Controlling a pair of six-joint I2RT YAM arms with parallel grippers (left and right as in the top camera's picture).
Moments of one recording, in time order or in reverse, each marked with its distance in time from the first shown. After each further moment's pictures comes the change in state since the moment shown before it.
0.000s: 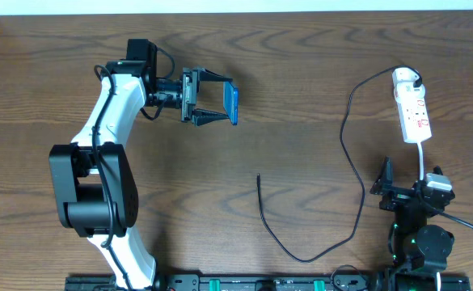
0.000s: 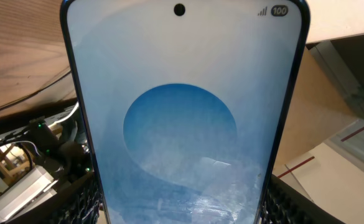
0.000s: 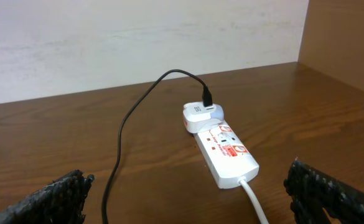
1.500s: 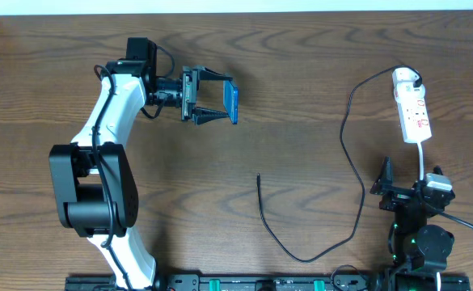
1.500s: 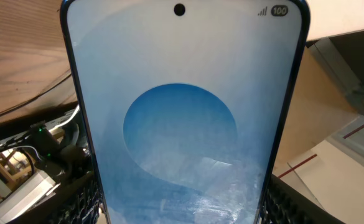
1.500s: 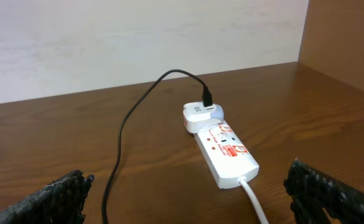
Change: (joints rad) left arm 0.000 0.000 0.000 0.030 0.000 -0.004; right arm 0.000 0.000 0.000 0.000 0.000 0.000
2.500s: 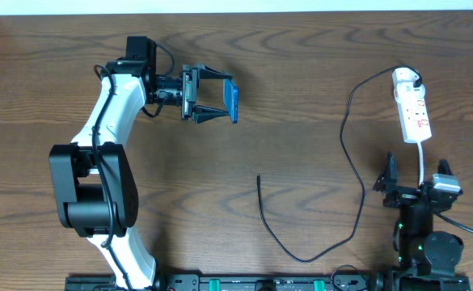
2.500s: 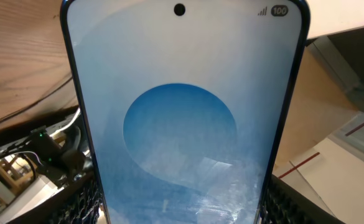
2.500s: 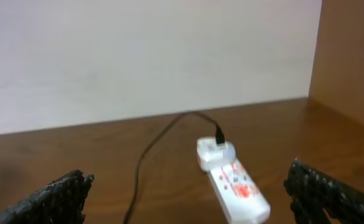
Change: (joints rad) left arm 0.000 0.000 0.000 0.037 -0.003 -0.011; right arm 0.000 0.022 0.081 0.066 -0.057 -0.007
